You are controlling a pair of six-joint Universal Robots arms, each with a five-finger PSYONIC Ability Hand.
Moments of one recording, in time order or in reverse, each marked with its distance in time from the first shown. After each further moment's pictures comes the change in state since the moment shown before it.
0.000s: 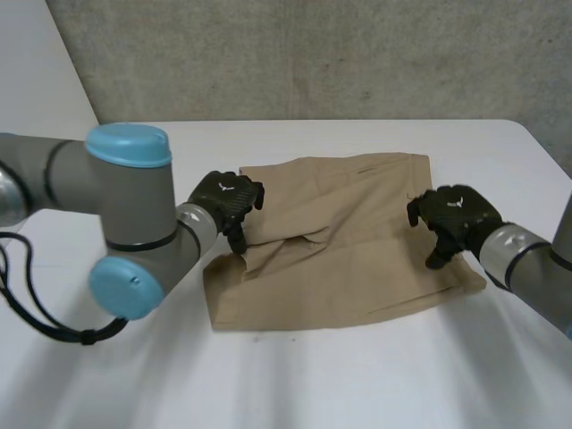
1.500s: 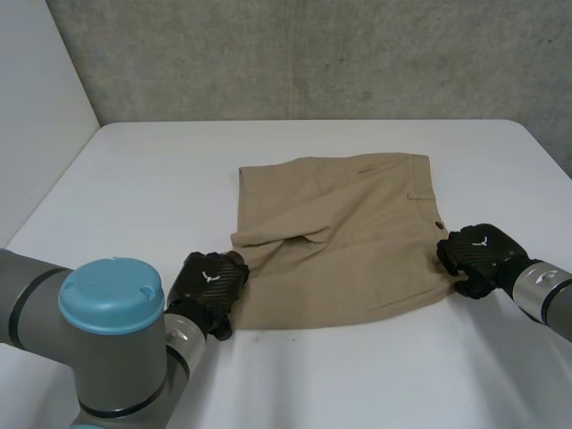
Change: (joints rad) left arm -0.110 0.245 -0.662 0.370 -0.194 -0.010; right arm -0.198 0.058 0.146 -0.047 -0.163 -0.230; left_hand 0.062 0.060 0.059 0.059 0.052; right_hand 0.347 0.465 0.465 0.479 0.439
